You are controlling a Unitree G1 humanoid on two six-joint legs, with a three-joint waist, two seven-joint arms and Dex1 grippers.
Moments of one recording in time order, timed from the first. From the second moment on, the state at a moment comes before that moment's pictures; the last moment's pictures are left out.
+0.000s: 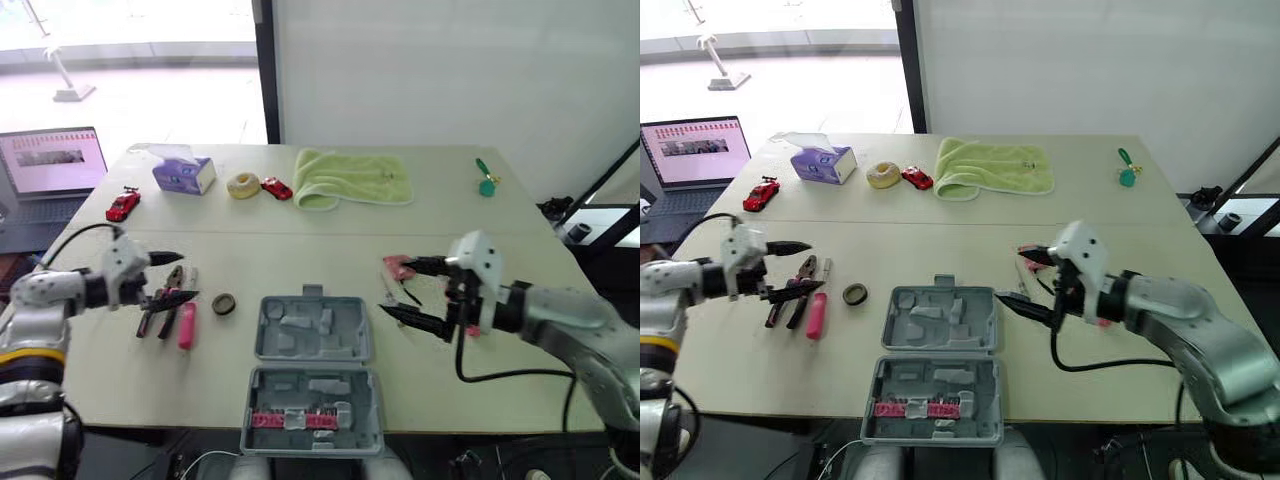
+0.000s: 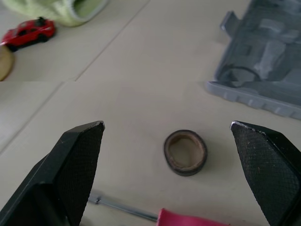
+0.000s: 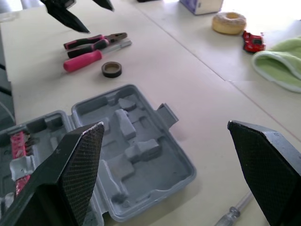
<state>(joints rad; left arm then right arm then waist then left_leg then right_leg) -0.63 0.80 0.05 0.88 -0.15 -0.32 -1.44 -0.32 -0.79 -0.02 -0.54 0.59 0.78 0.78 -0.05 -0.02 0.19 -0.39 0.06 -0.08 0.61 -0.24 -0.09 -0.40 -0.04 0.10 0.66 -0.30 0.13</state>
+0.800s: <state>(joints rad) -0.88 0.68 -0.19 1.25 0.17 -0.46 -1.42 -0.41 -0.76 0.23 -0.46 0.40 0.84 0.76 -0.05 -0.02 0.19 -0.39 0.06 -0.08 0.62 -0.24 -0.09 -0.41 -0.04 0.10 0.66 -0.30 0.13</state>
